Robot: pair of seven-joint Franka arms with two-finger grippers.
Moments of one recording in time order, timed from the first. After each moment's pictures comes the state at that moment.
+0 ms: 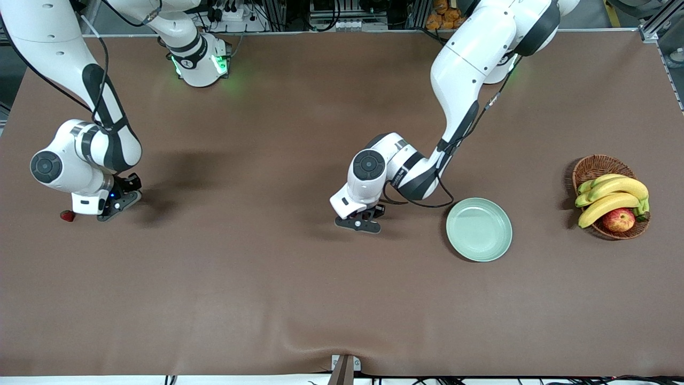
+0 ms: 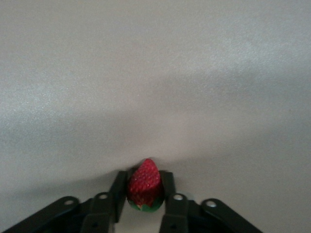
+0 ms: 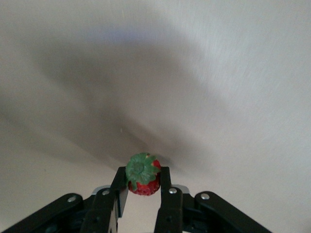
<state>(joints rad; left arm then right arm) -0.55 0.88 -0.21 -1.43 0.20 2.34 -0.62 0.11 0.42 -0.34 -2.17 0.05 2.46 -0.98</state>
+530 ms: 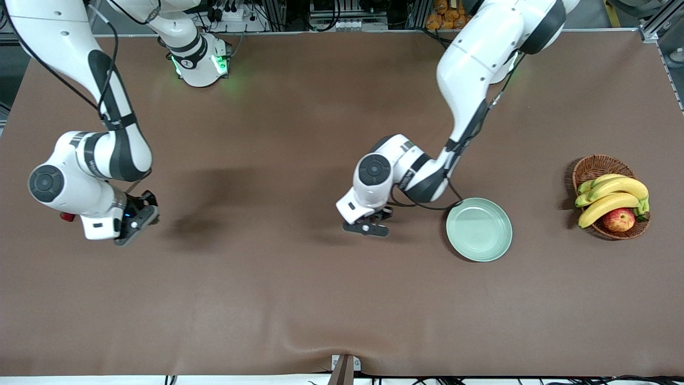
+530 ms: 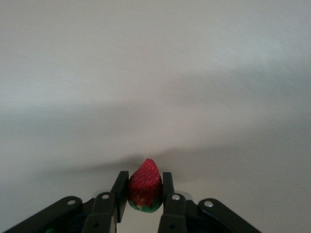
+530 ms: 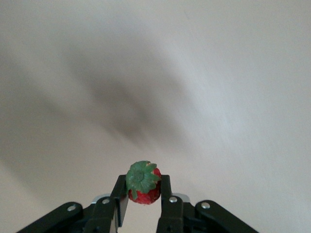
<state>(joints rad) -0.49 0.81 -0.21 -1.40 0.20 2.16 -0.60 0.14 0.40 -0.15 -1.93 0.11 2.25 -0.99</state>
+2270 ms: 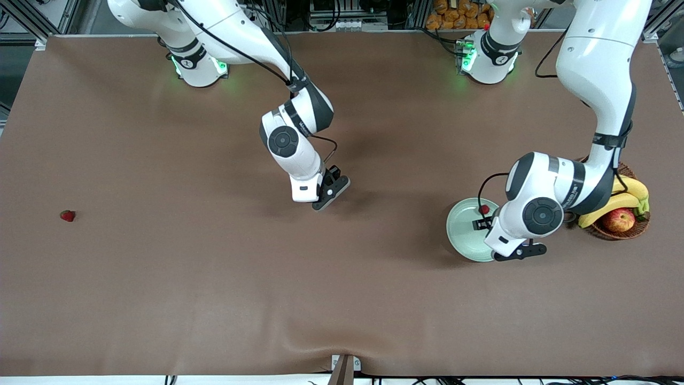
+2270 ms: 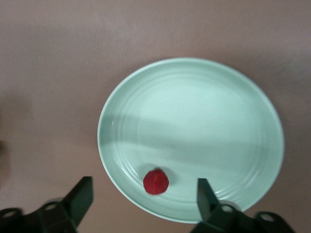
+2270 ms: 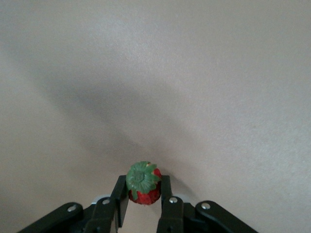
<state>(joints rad) -0.03 0.58 -0.21 -1.64 0.24 1.99 -0.50 0.83 0.65 -0.11 -1.78 0.41 2.53 -0.26</state>
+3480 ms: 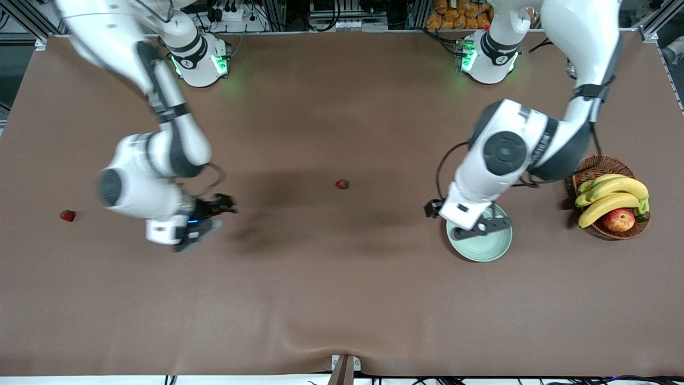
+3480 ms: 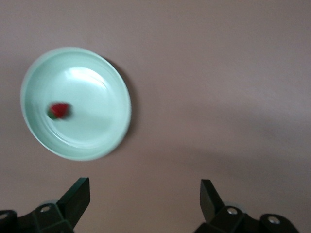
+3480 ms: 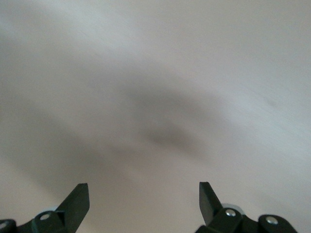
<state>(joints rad) -0.12 0.45 -0.42 -1.61 0.21 1.98 -0.85 0.23 0.44 -0.16 -1.84 0.41 2.16 -0.72</state>
